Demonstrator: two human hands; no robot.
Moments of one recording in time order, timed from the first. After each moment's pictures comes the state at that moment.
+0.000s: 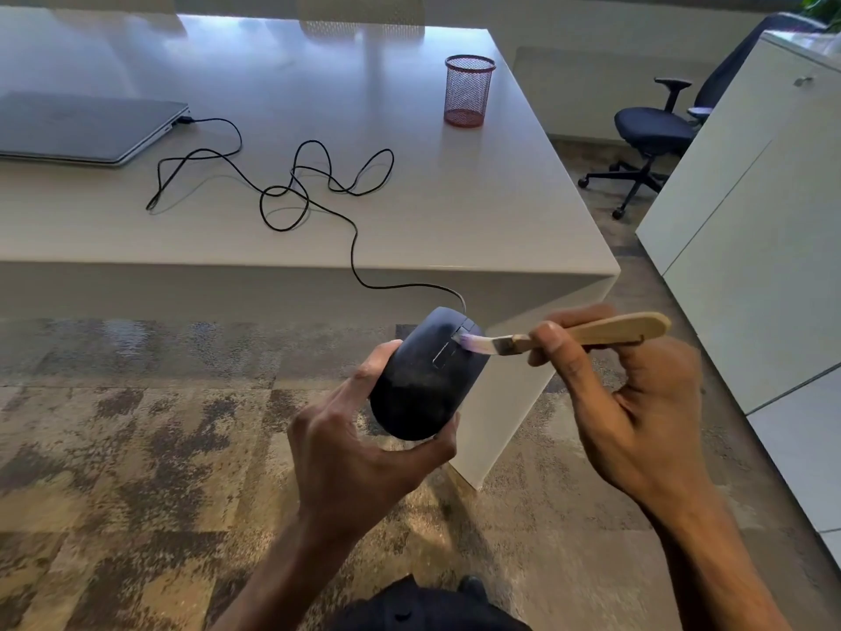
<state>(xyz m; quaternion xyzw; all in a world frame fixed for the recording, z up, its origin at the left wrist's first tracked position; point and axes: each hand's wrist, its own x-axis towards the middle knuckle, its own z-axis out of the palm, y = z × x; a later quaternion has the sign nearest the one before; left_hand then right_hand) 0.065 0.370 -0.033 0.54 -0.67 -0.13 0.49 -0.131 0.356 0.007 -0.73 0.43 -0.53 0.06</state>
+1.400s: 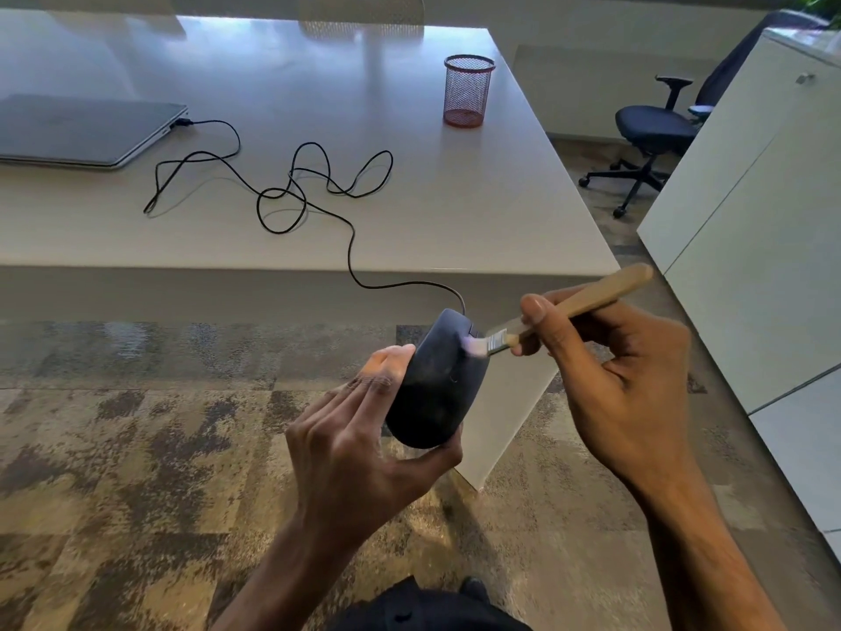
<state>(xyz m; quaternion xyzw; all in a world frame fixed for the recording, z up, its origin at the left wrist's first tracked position) 0.067 0.360 -0.052 0.50 -0.74 0.02 0.45 -0.124 0.341 0.007 -0.68 0.45 -0.56 0.15</state>
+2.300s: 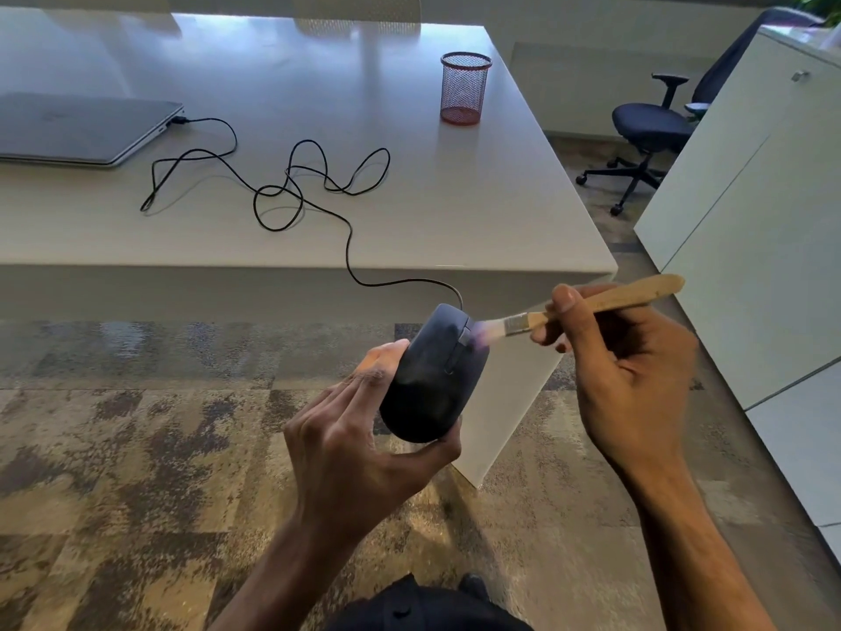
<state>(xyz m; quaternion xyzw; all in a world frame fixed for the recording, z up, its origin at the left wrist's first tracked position) 0.066 0.362 -0.053 0.51 -0.72 0.00 0.47 -0.130 0.342 -0.005 -0.61 0.47 -0.61 0.18</state>
